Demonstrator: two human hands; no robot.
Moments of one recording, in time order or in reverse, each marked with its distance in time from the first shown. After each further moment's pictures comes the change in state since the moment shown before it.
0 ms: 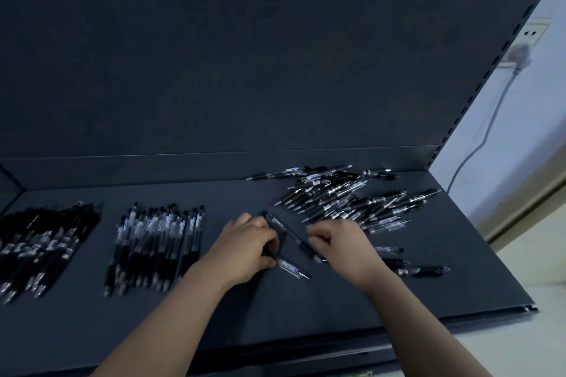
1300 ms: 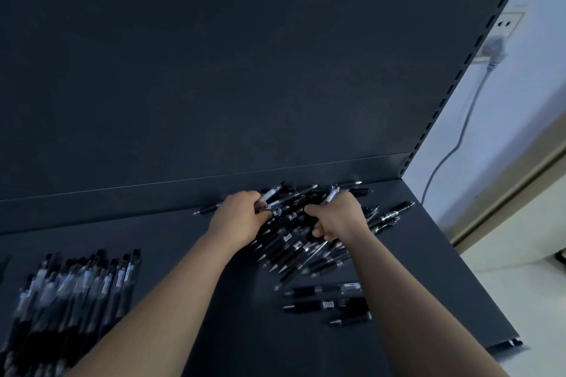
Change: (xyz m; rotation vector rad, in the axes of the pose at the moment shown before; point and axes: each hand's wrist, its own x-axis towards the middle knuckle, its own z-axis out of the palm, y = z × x) left_hand 0.139 0.028 -0.012 -0.303 0.222 -0.233; right_hand 0.096 0.055 -0.066 0.461 0.103 0.600
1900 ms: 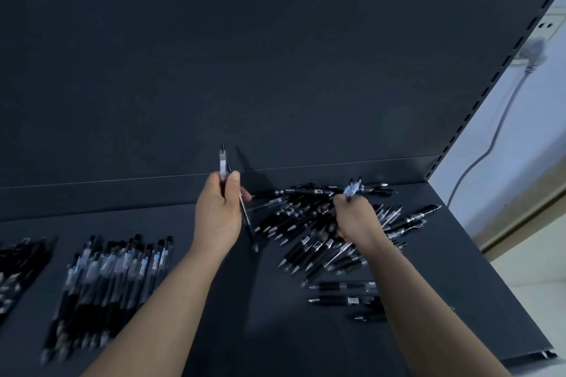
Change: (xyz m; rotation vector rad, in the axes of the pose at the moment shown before) left_hand -0.041 -0.020 -0.038 -0.588 0.465 -0.212; right_hand -0.010 0.002 0.022 0.019 0.028 -0.155
